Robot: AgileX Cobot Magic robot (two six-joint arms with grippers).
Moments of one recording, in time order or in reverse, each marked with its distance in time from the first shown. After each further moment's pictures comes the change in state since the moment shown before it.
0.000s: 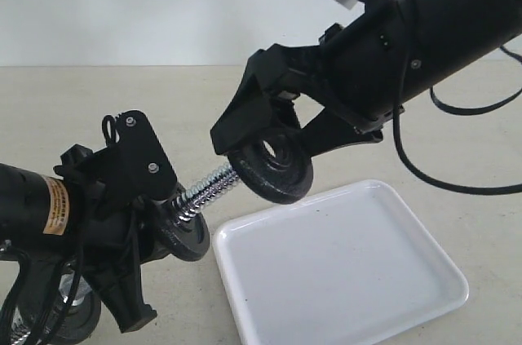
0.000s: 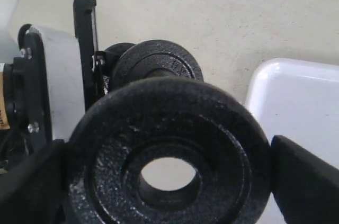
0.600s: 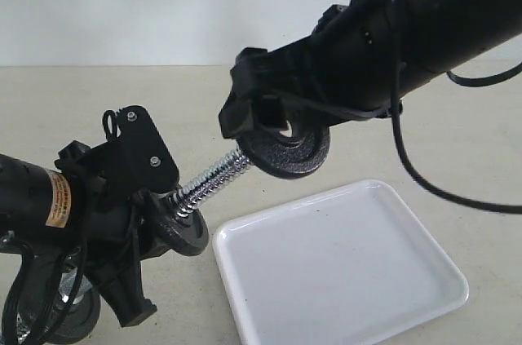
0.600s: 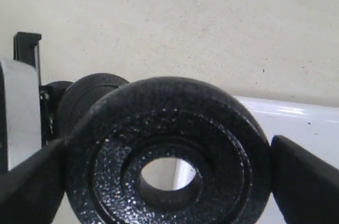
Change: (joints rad) left arm 0.000 0.004 -0.027 -0.002 0.051 -0.007; right arm 0.182 -0.098 0.000 -0.486 -0.229 0.444
